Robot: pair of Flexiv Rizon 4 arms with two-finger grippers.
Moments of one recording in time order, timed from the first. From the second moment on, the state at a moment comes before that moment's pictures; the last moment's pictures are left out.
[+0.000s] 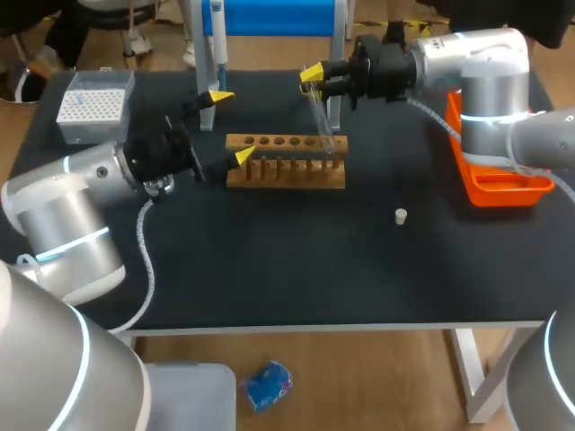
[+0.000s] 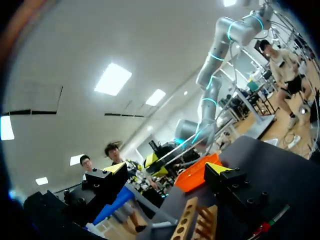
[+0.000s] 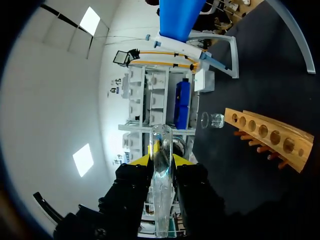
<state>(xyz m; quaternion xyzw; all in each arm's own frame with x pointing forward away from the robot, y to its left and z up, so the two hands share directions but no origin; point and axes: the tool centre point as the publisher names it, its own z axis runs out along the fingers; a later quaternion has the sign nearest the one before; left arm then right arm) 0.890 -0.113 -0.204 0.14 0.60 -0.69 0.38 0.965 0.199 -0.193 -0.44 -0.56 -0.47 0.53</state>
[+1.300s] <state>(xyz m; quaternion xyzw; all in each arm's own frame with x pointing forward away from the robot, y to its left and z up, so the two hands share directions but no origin) 0.862 -0.191 -0.211 0.49 0.54 -0.43 0.53 0.965 0.199 -0.193 -0.44 -0.56 -0.47 0.53</state>
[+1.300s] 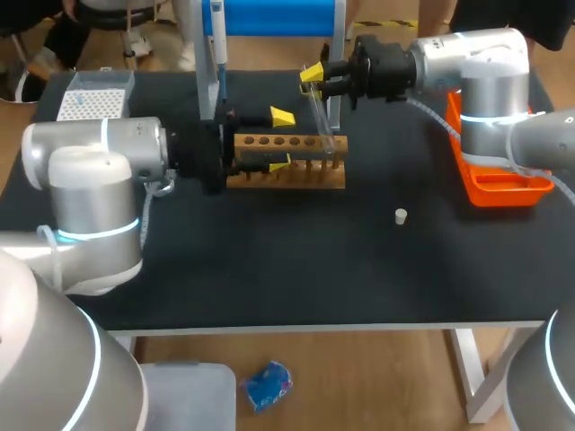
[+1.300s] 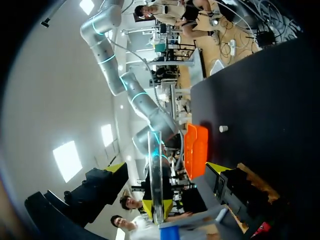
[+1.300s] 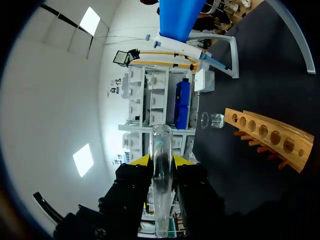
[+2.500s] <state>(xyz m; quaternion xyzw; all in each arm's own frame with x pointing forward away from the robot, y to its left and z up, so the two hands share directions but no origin) 0.872 -0.265 -0.200 0.49 0.54 -0.45 0.51 0.965 0.199 -0.193 -0.44 -0.56 -0.47 0.53</state>
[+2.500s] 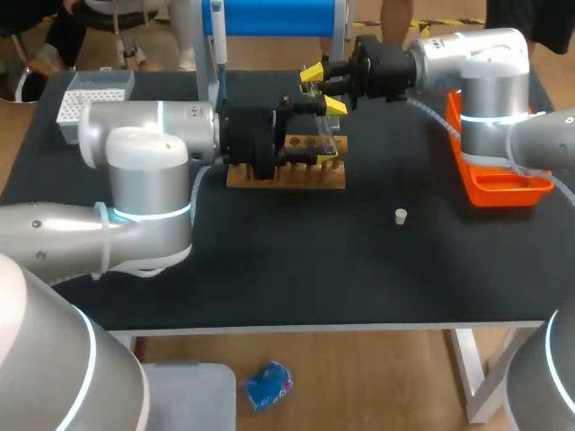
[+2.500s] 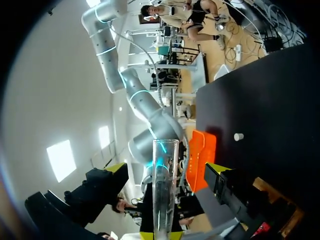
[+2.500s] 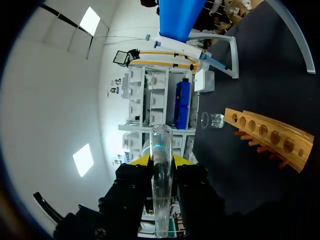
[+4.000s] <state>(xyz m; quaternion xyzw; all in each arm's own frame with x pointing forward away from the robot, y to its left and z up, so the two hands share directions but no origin) 0.883 -0.263 -0.197 0.49 0.54 -0.45 0.51 0.965 0.199 -0.193 -0.44 -0.56 -0.47 0.53</state>
